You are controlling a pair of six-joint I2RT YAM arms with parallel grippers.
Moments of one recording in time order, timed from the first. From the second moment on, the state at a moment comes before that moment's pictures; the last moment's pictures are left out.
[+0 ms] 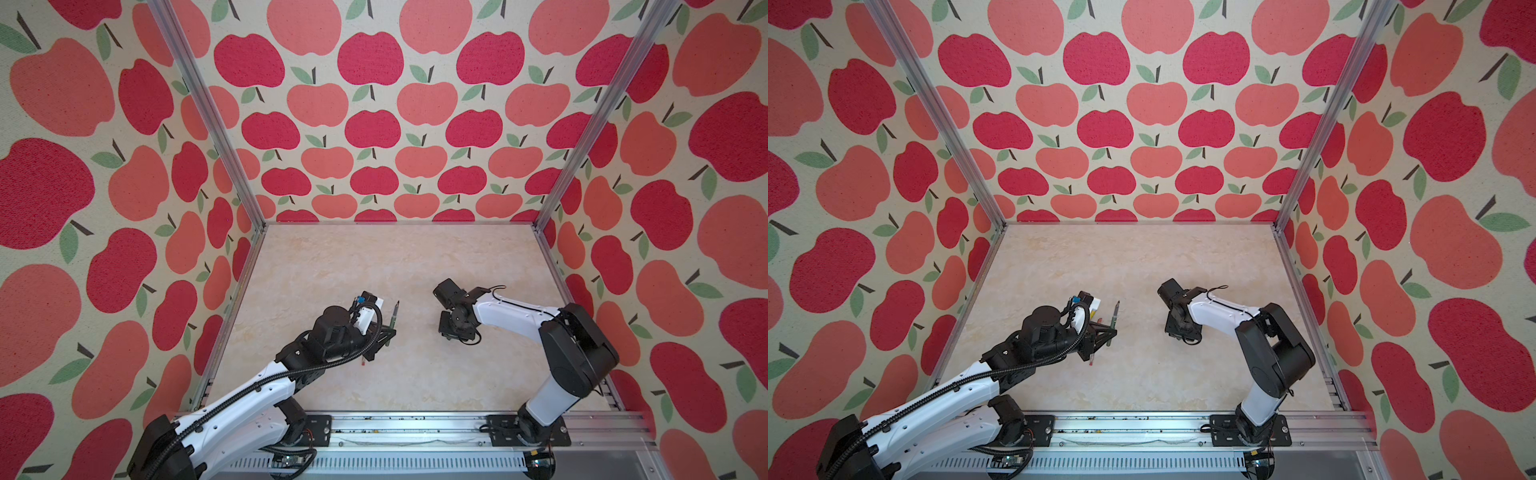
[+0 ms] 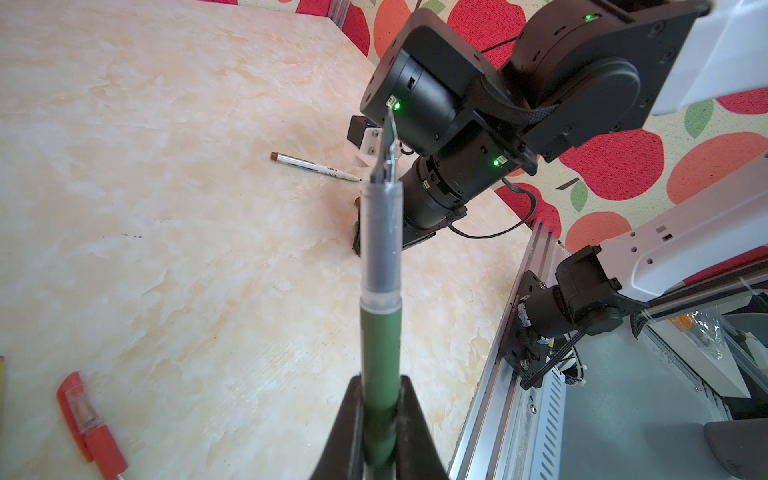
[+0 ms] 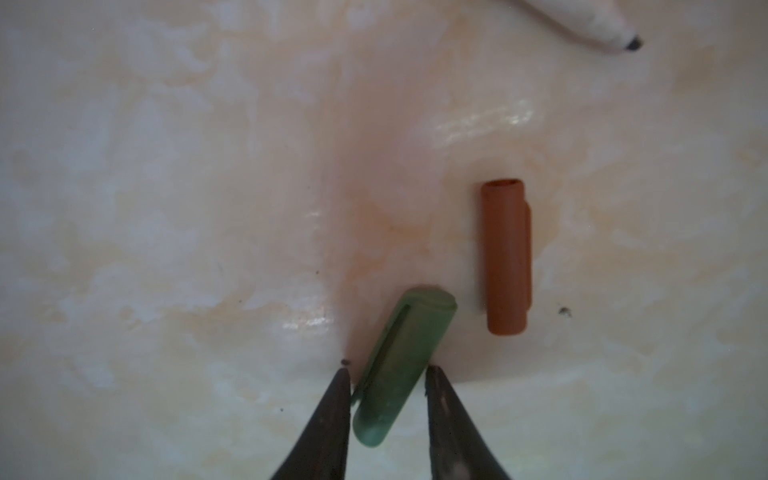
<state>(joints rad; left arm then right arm) -0.76 0.88 0.51 -0.06 0.35 -0.35 0.70 1.67 0.97 -0.72 0.07 0.84</state>
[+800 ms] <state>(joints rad) -0.79 0.97 0.54 -0.06 0.35 -0.35 0.67 1.62 0.95 -0.63 0.05 0.75</state>
